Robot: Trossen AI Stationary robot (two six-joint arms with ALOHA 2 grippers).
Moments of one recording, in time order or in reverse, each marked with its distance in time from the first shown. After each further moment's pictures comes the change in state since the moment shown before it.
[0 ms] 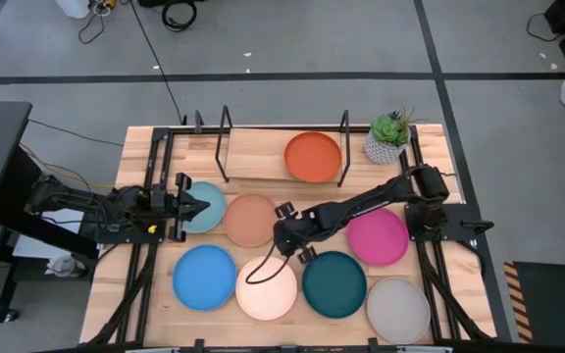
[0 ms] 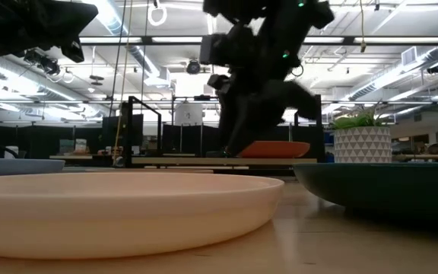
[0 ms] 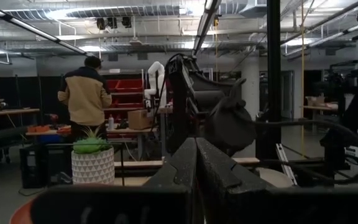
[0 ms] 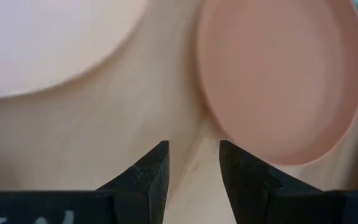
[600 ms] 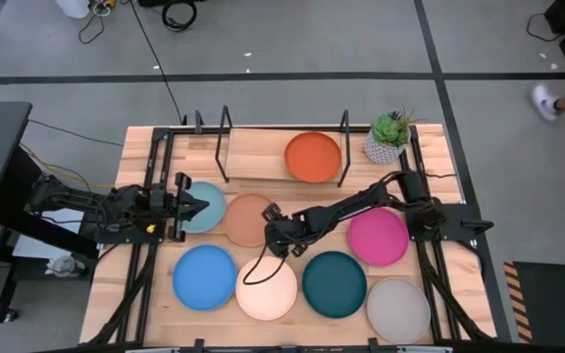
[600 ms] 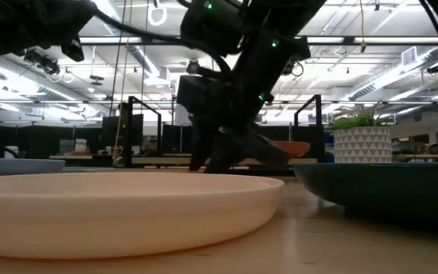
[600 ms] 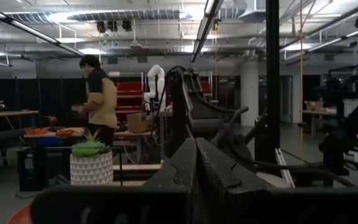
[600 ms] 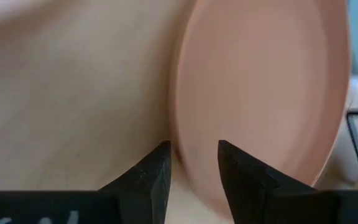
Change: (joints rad) left arm 0.000 0.007 0.000 0.030 0.000 -0.008; right arm -0.026 0.139 0.034 0.152 0.111 -0.316
